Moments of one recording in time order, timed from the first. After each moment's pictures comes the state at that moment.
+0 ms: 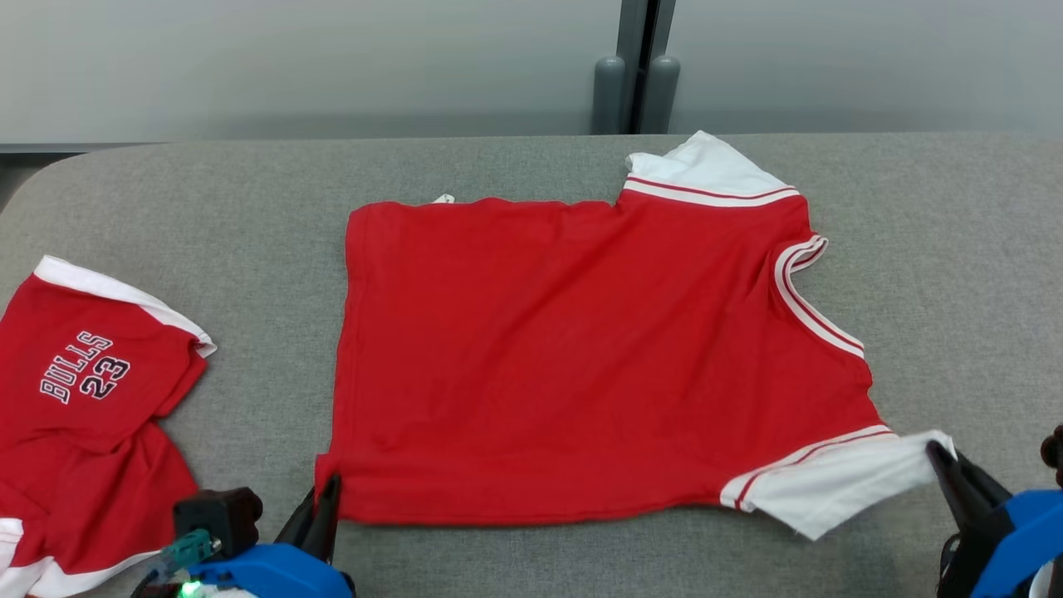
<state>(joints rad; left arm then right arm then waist) 0.11 0.34 -0.33 -0.10 -0.56 0.19 0.25 0.14 -0.05 -0.25 -0.36 0.25 0.13 0.70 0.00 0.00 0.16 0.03</state>
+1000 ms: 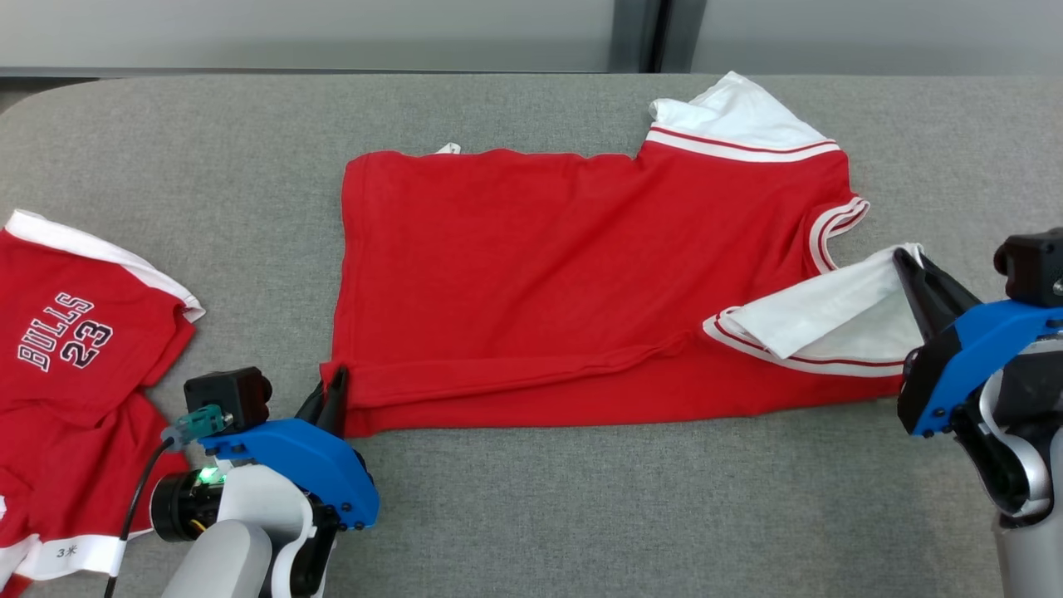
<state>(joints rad) -0.21 0.25 -0.33 0.19 -0.60 0.13 0.21 -0.31 -0.20 -0.09 -0.03 0.19 0.13 0.51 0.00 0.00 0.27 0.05</state>
